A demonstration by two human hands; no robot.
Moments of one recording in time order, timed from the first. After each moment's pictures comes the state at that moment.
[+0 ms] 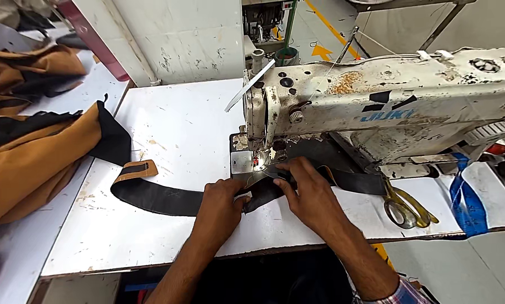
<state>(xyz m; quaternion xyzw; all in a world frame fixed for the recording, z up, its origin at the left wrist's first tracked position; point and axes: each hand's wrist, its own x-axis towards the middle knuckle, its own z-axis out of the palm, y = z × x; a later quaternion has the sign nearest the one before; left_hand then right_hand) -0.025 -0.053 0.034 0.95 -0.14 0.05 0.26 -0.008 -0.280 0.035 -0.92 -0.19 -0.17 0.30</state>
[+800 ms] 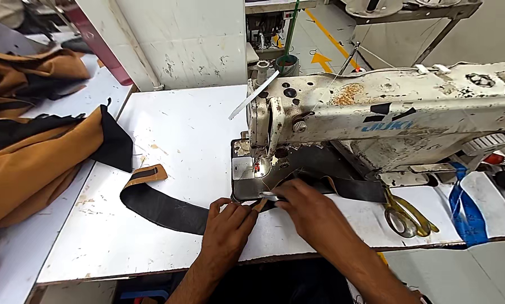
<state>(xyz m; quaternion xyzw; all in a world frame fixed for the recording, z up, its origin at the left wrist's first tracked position) -0.052 -0.055 -0.003 0.89 -0.29 0.30 0.17 -0.028 -0.284 0.046 -0.92 -0.27 -0.15 0.22</state>
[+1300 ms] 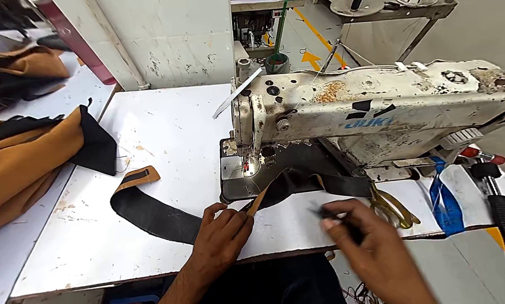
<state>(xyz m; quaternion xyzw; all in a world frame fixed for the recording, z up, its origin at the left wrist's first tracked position) -0.056 -0.058 -0.001 0.87 -0.35 0.31 0.16 -0.093 -0.359 0.054 -0.90 -0.05 -0.08 0.43</state>
